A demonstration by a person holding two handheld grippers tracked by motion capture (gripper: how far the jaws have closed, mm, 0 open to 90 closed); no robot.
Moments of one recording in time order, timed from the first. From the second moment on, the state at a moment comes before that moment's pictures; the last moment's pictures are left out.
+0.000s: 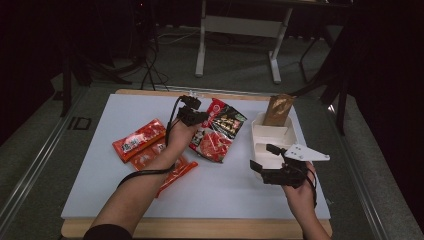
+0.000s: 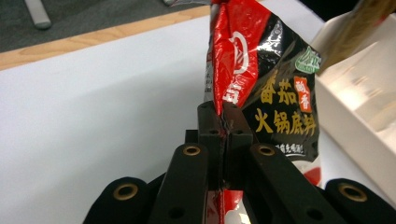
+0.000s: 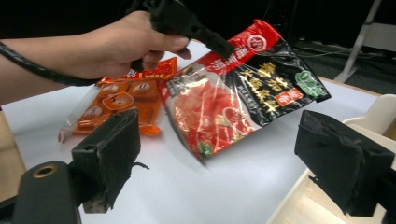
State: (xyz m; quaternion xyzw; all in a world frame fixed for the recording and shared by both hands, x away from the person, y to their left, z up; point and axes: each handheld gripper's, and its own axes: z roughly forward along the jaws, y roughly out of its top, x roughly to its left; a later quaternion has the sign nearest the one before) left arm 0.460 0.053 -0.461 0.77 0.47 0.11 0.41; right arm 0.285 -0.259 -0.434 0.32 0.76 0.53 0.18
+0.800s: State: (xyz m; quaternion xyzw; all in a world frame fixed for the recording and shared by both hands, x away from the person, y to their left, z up) left arm 0.396 0.074 -0.430 0.74 0.41 0.09 0.52; right arm 0.289 -0.258 -0.411 0.34 0.75 0.53 0.20
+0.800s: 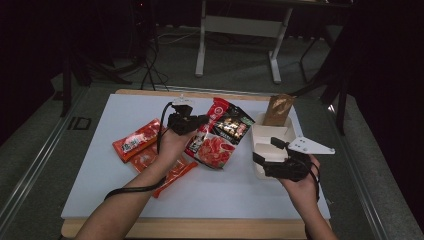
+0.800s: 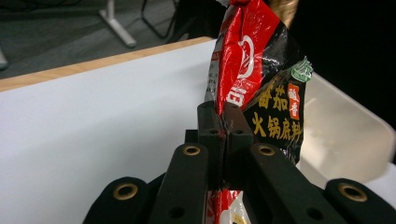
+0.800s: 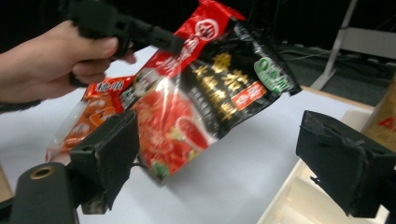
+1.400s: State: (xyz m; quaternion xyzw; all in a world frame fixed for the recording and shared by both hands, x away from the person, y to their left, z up) left arm 0.360 0.083 -0.422 0.70 0.37 0.06 0.61; right arm 0.301 -0.259 -0.396 0.37 0.73 0.54 0.19
